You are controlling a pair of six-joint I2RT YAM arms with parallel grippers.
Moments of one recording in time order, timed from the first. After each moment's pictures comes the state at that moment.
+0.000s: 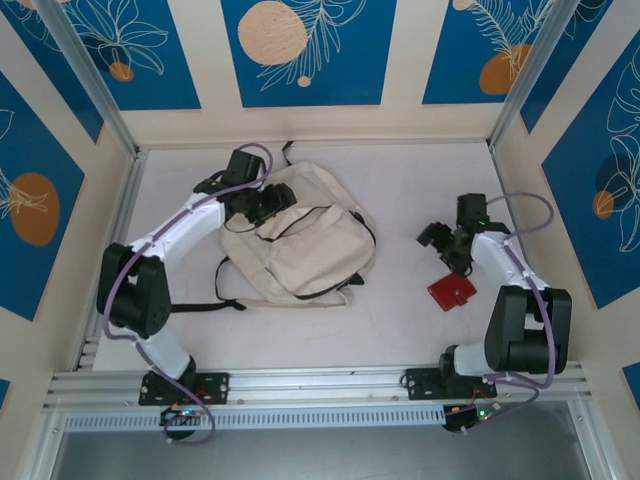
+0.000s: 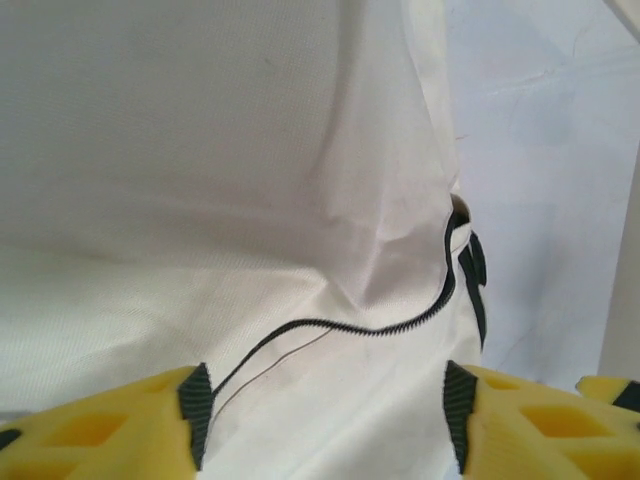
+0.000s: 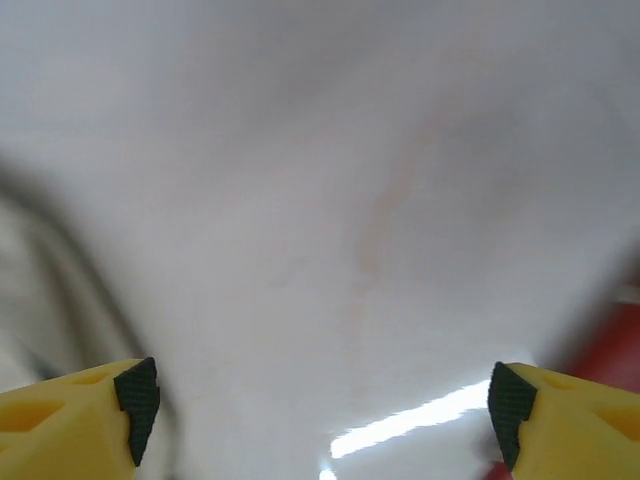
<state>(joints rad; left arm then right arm) -0.40 1.69 1.37 -0.58 0.28 -0.80 -0.12 1.39 0.86 -0.68 -0.14 0.63</state>
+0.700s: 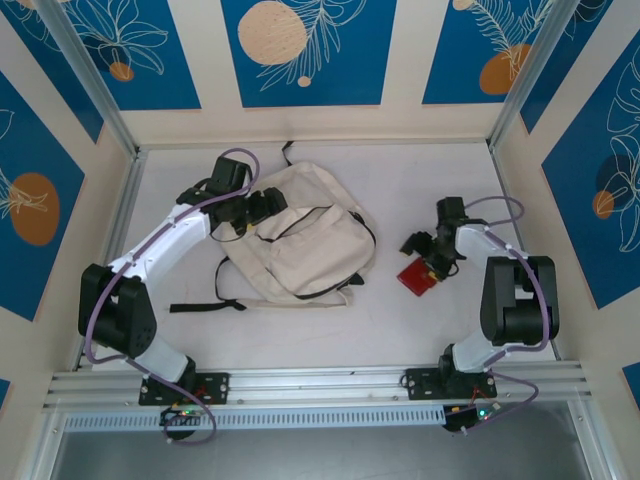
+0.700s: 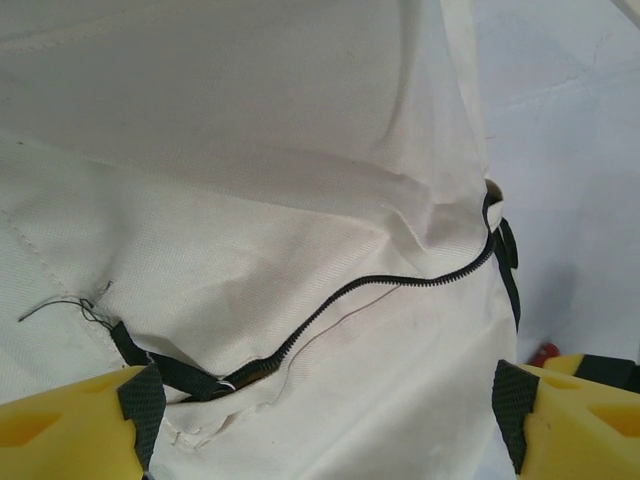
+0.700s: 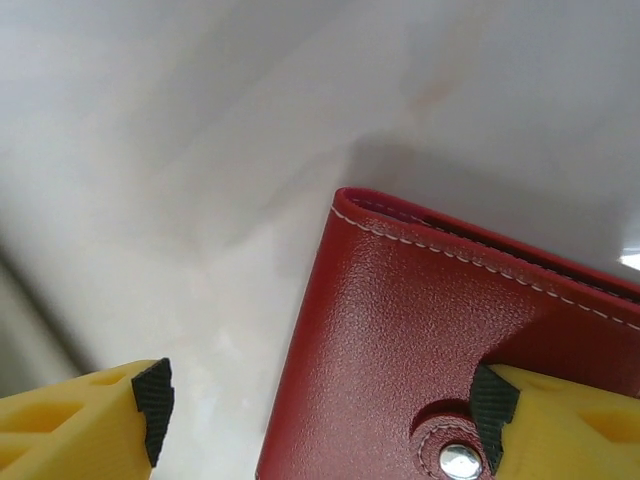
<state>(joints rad) -0.38 1.56 1.27 -0.62 0.24 -0.75 0.01 1.56 0.87 -0.63 -0.25 0.63</state>
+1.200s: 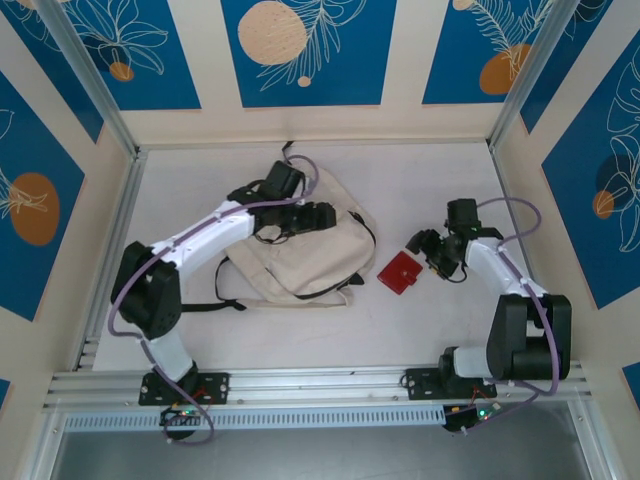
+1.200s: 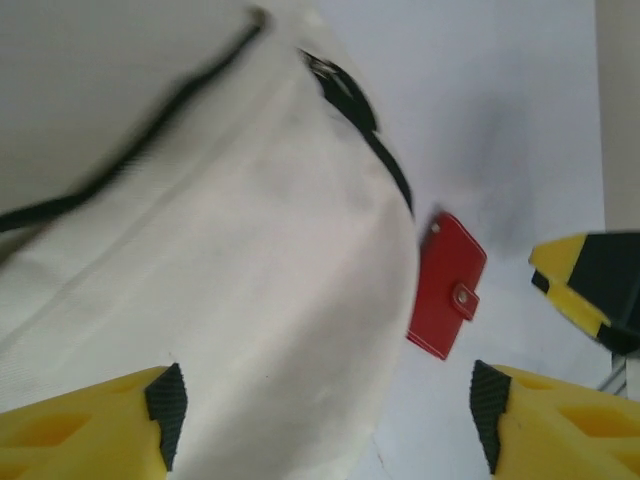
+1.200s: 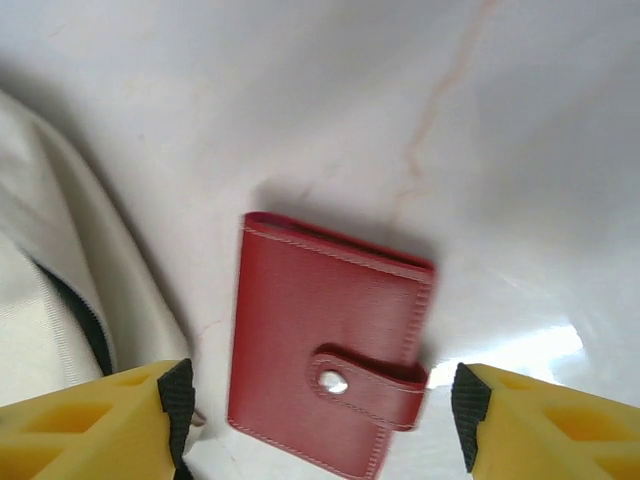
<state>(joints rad) -0.65 1.76 1.44 -0.57 0.33 -0.66 -0.04 1.34 0.80 -0.67 -0.27 0.66</state>
